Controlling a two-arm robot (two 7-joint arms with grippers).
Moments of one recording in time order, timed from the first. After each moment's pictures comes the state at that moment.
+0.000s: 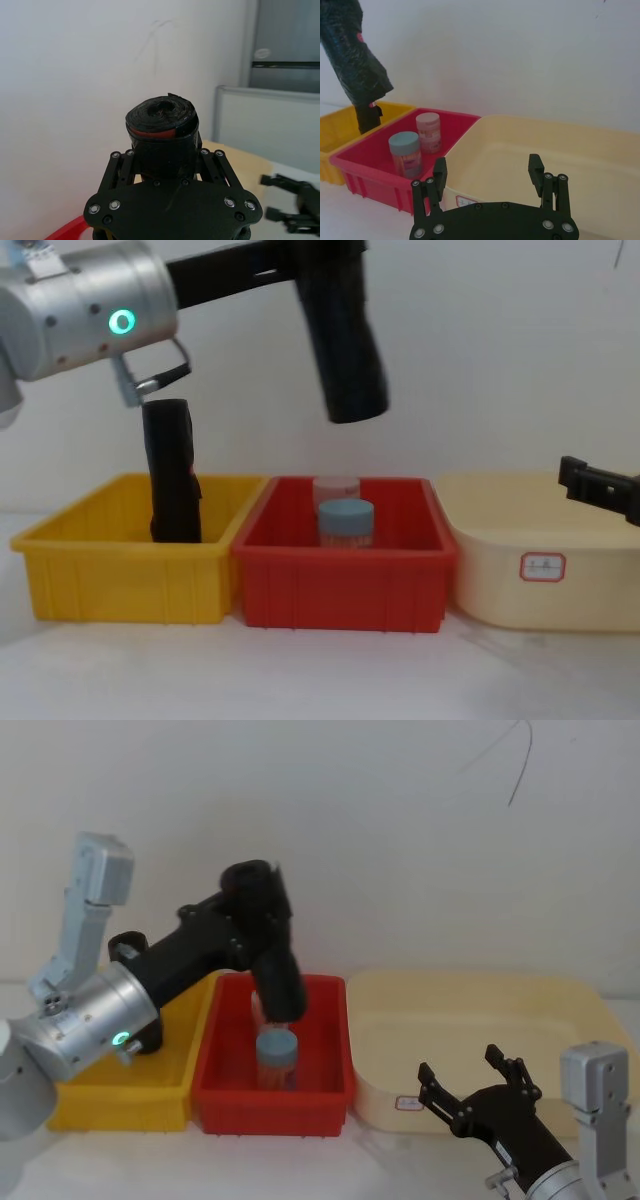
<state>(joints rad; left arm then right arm) -0.60 0.23 0.36 -1.38 -0.54 0.03 -0.61 -0.01 0.34 -0.23 -1.77 0.29 0.03 0.07</state>
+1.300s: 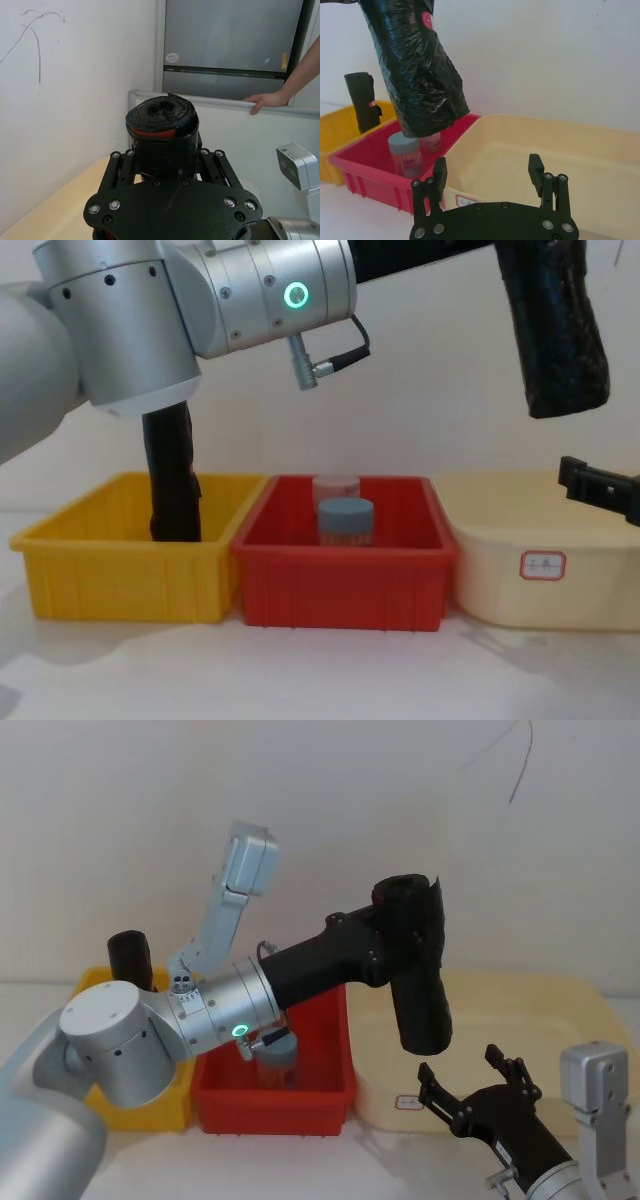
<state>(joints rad) -0.74 0.10 0.53 -1.24 -0.65 0.09 -0.80 -0.01 0.34 -0.23 -1.77 0.29 0.03 0.07</state>
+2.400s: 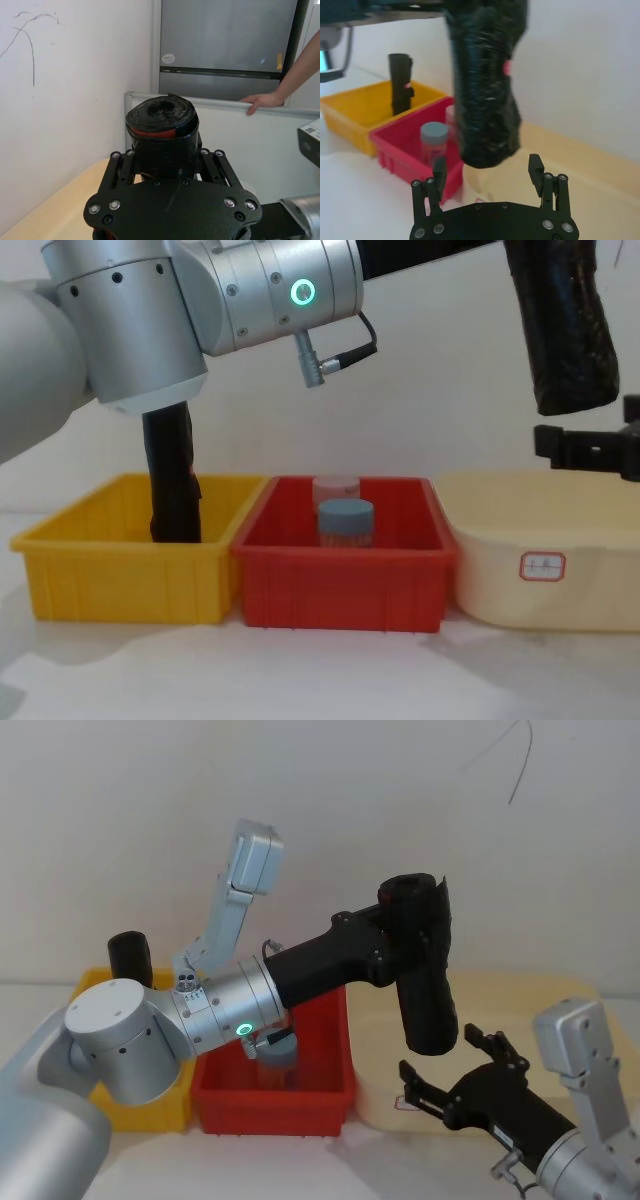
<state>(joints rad) -0.76 0.10 0.54 -1.23 -0.66 0.08 -0.81 0.02 0.46 -0.24 -1.93 0.25 0.25 0.16</state>
